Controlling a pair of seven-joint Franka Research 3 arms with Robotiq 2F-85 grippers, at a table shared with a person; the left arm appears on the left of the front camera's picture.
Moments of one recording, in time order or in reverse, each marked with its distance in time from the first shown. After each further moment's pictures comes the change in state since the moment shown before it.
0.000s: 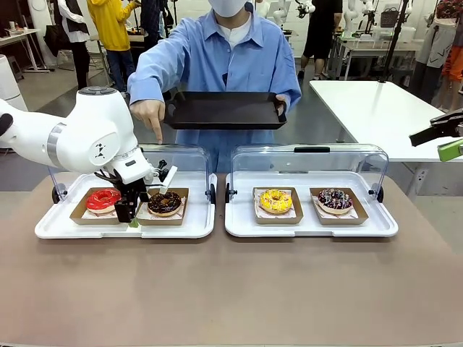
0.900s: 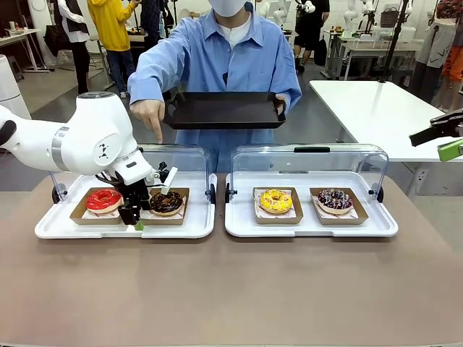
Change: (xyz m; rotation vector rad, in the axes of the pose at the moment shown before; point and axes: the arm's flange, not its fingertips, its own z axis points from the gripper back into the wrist) left arm -0.002 0.003 -0.012 -0.038 -0.056 0.037; right arm 0.000 0.000 0.000 0.000 0.000 0.000
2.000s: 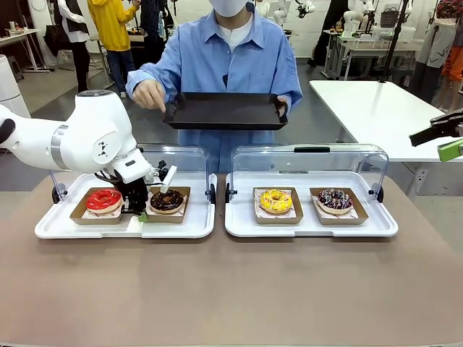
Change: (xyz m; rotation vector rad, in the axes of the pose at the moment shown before) left arm -0.001 0.002 0.003 0.003 -0.001 -0.010; right arm 0.000 0.000 0.000 0.000 0.000 0.000
